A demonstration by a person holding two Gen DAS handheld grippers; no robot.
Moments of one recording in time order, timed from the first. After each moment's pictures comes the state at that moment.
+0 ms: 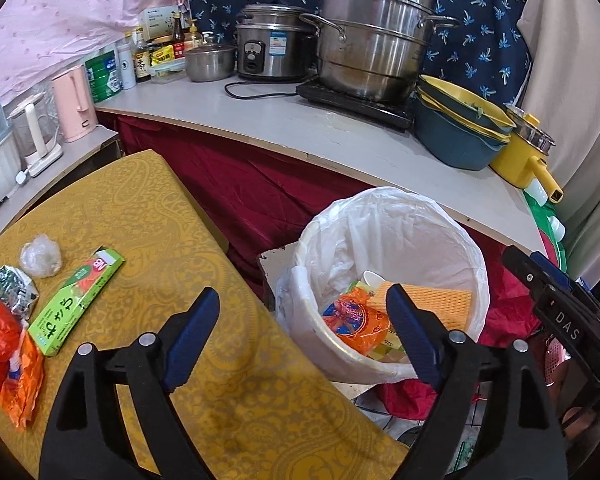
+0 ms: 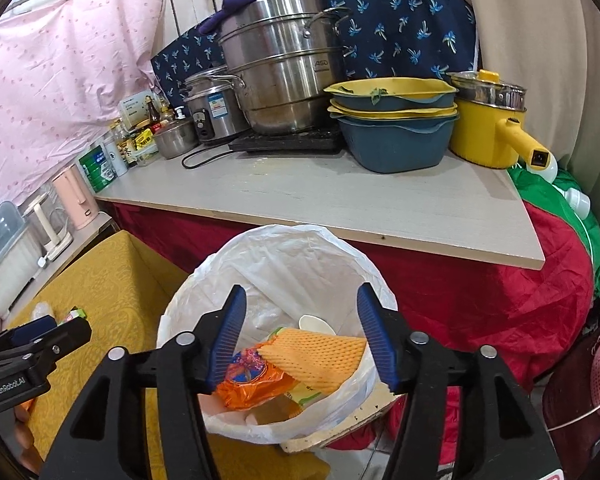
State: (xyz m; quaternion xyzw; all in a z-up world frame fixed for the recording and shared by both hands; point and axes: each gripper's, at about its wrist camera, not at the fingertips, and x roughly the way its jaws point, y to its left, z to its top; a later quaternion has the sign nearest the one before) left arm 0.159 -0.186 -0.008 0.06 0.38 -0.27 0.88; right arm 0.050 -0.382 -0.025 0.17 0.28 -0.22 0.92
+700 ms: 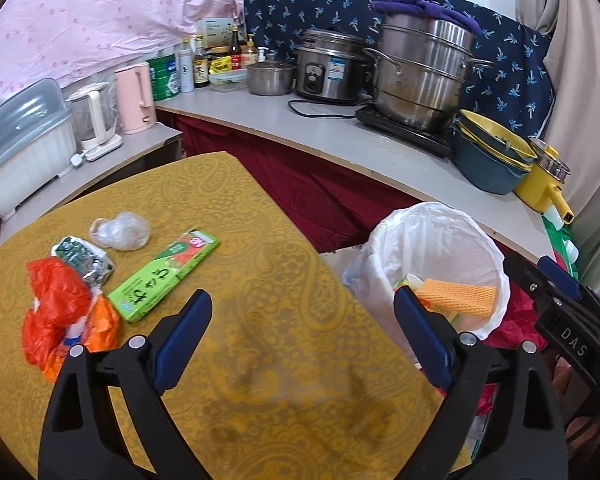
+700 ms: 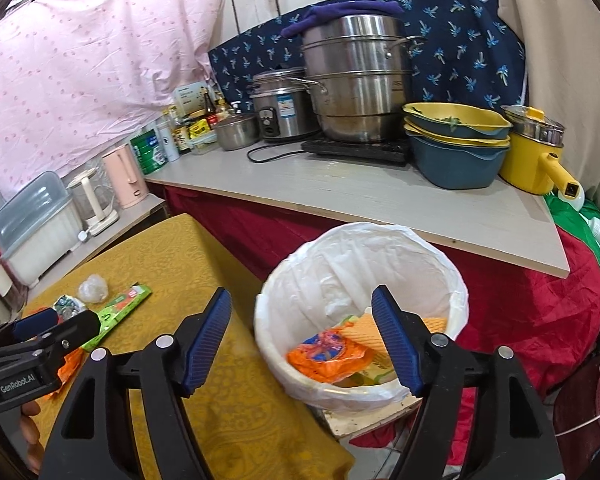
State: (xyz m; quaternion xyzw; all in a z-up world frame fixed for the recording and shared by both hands) left arm 0.133 -0.084 0.017 0.03 0.36 -0.21 0.91; right arm 0.050 -0.281 0.007 0.13 0.28 -0.16 0.94
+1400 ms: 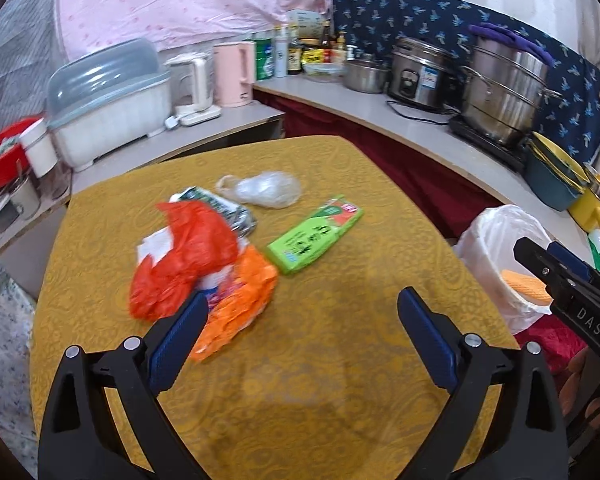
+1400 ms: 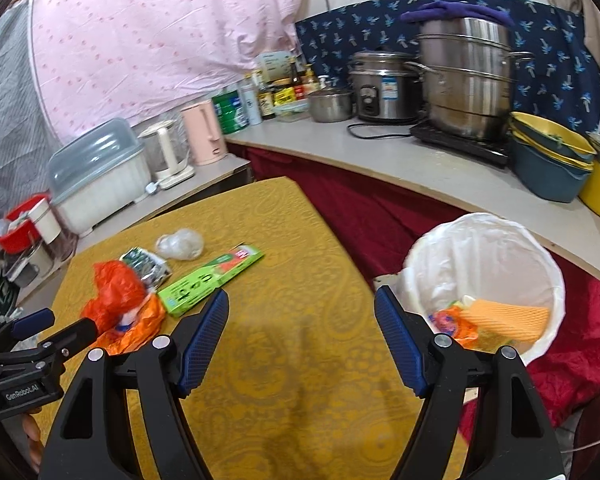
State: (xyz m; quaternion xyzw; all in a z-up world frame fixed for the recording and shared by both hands) left arm 0.121 0.078 0.008 0.00 0.38 -0.10 0.92; right arm 0.086 -0.142 0.006 0.09 0.32 -0.05 0.94
